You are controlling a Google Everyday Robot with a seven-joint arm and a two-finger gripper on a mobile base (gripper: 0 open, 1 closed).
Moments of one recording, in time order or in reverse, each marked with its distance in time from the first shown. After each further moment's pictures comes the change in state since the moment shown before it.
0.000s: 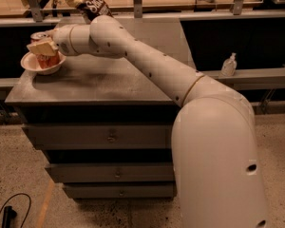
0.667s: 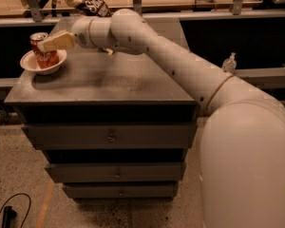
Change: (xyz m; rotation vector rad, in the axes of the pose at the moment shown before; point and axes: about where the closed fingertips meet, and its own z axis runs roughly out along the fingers) arm -0.016 -0.029 -0.060 0.094 -0.028 0.058
